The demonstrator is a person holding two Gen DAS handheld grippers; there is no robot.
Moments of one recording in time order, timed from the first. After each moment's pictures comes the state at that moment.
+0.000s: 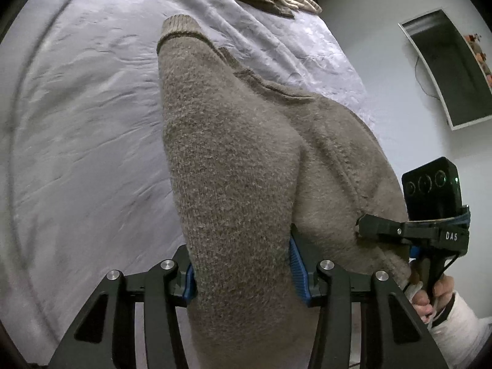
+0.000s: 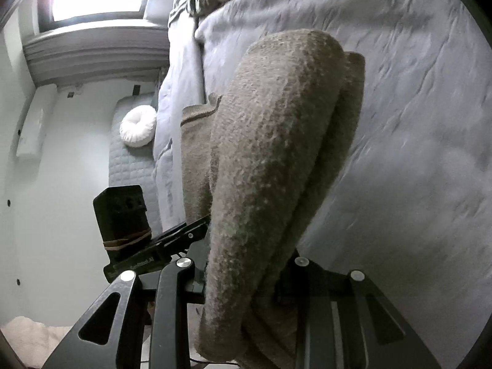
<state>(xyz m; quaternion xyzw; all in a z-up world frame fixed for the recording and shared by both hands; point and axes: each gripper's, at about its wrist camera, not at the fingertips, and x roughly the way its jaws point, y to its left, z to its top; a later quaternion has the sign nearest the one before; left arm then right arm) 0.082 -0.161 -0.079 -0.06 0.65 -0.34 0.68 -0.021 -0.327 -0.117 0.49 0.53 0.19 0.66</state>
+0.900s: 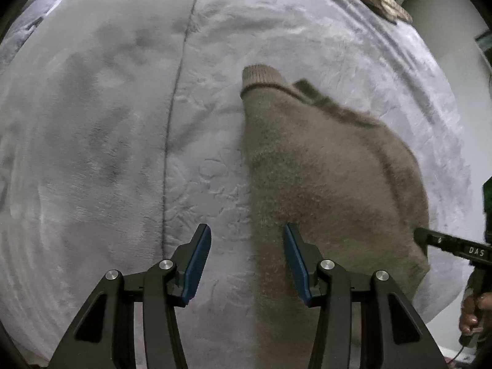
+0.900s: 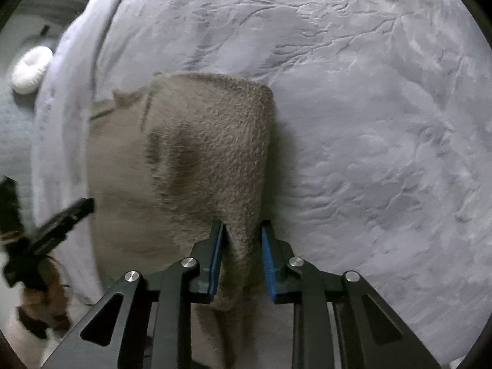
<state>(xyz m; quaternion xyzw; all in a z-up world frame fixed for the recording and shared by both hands) 0.044 -0.019 -0.129 0.01 0.67 -0.15 0.73 -0.037 -0.239 -0.166 0.21 0.68 0.00 0.70</state>
